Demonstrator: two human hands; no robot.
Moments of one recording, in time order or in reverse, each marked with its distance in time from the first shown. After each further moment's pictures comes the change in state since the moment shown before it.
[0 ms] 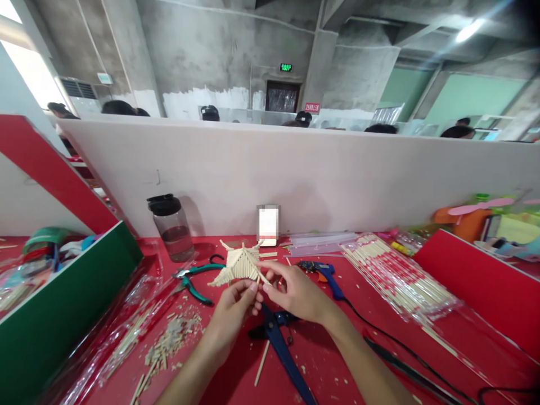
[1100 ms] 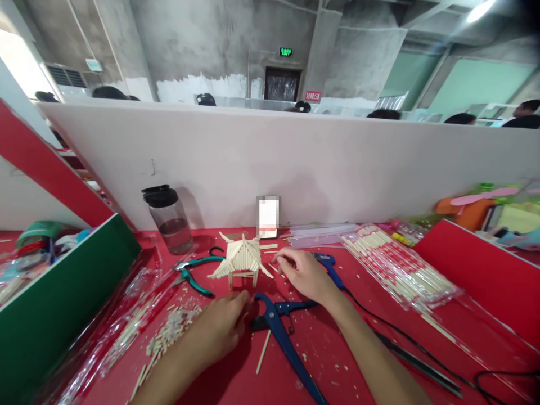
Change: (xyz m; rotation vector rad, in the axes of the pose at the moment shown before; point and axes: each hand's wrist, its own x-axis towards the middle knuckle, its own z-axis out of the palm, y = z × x) left_hand -0.030 0.026 -0.029 1.500 -0.307 0.160; right_hand 0.004 0.019 -0.012 -0.206 0.168 0.079
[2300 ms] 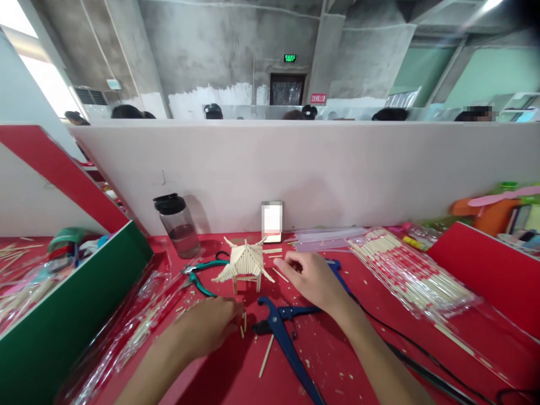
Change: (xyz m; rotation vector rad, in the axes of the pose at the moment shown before) left_hand -0.009 -0.014 -0.030 0.073 -0.080 -0.067; right_hand -0.004 -0.025 -0.015 -0.124 0.046 -0.006
